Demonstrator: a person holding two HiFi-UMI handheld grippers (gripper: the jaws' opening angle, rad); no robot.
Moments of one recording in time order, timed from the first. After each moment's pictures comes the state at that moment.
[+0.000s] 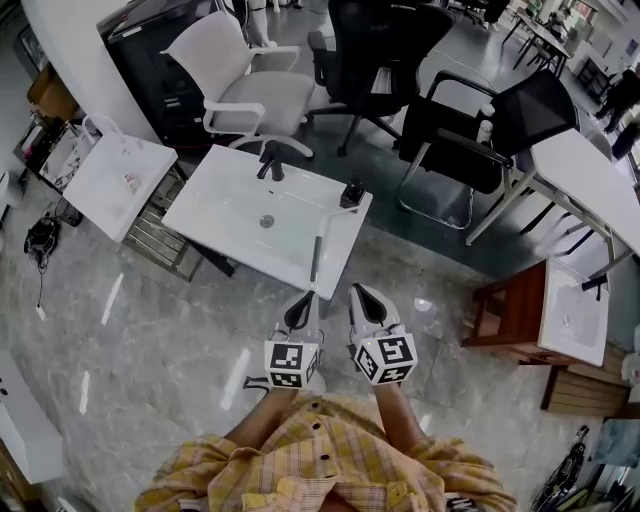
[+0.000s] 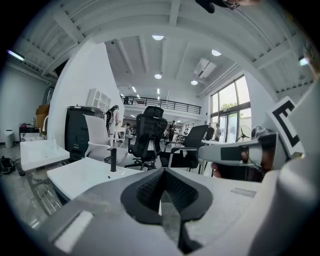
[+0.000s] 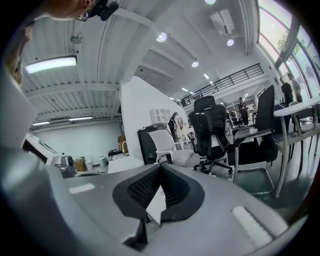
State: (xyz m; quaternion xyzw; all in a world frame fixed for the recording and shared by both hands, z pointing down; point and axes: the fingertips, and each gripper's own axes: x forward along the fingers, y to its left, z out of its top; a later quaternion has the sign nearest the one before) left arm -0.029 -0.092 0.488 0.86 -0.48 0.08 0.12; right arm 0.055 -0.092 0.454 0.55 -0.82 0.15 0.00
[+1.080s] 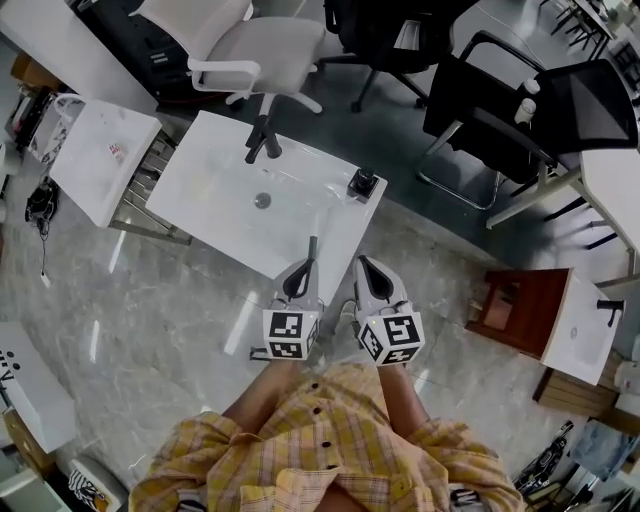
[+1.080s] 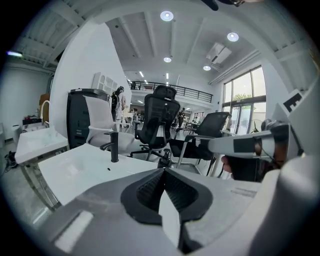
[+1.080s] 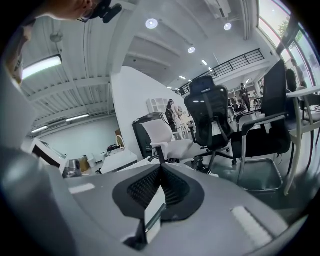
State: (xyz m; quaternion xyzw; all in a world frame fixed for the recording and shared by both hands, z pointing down) left arm -0.005 -0.237 0.552 0.83 -0.51 0.15 0.19; right arm 0.088 -0.235 0.504 0.53 -0.82 0.21 0.03
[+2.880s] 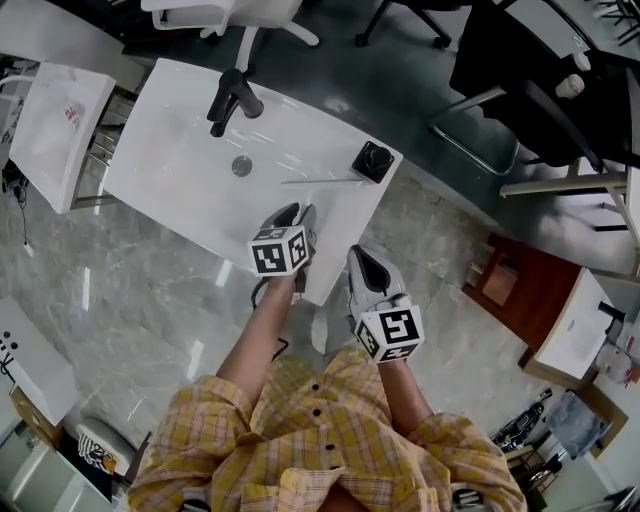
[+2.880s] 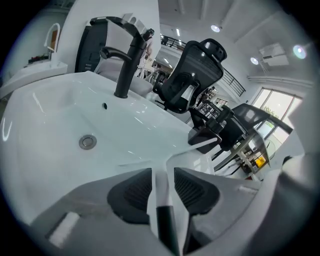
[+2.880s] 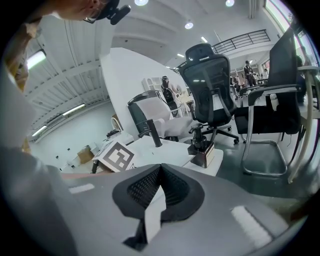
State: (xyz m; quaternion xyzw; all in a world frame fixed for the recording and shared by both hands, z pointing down) left arm -0.015 -0.355 0.764 0.72 -0.47 0.21 0.46; right arm 0.076 -0.292 0.619 0.49 -0.81 0.29 0.11
